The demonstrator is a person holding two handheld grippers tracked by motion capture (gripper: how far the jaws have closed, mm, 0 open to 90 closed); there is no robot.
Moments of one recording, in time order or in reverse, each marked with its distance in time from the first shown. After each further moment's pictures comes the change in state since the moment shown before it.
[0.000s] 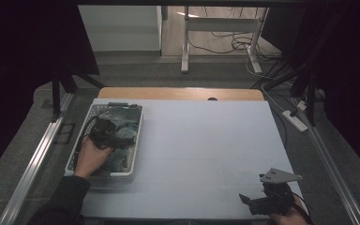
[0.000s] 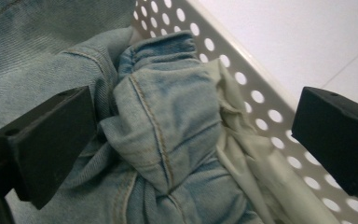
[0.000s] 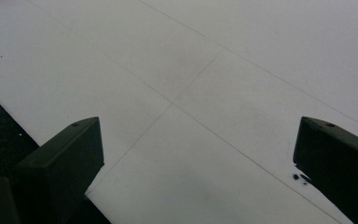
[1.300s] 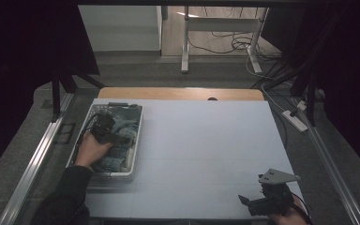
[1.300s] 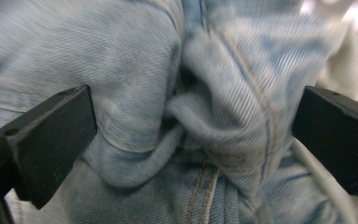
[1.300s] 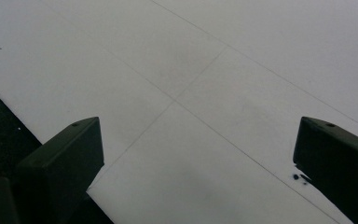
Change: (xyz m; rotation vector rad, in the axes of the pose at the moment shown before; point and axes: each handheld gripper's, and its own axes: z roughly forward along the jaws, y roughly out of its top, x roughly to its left) left arm 0.030 -0.002 0.037 0.250 0.036 -0.038; right arm 0.002 0.000 0.001 0.015 0.000 -0.030
